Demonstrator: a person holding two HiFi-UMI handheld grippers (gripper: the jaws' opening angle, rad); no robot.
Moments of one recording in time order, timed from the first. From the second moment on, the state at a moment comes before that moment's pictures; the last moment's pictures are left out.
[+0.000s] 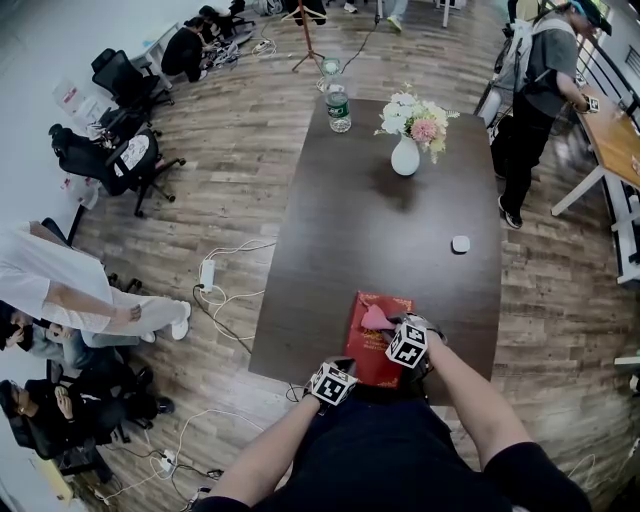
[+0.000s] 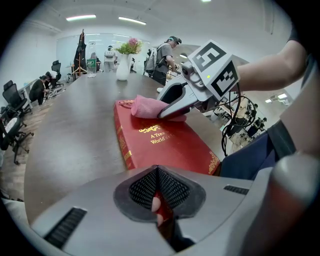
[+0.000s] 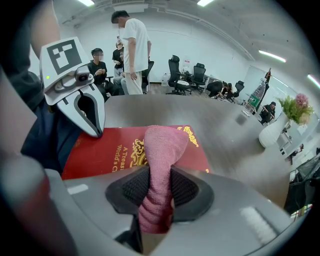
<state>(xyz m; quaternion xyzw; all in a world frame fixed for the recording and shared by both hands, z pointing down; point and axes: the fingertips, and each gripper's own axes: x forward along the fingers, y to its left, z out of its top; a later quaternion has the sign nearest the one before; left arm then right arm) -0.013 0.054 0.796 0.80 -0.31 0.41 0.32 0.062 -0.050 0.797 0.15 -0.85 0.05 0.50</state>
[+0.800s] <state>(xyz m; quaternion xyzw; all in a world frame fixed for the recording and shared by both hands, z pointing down) -0.011 0.048 0.795 0.80 -0.32 0.40 0.31 0.080 -0.049 0.793 0.17 -0.85 0.06 0.49</state>
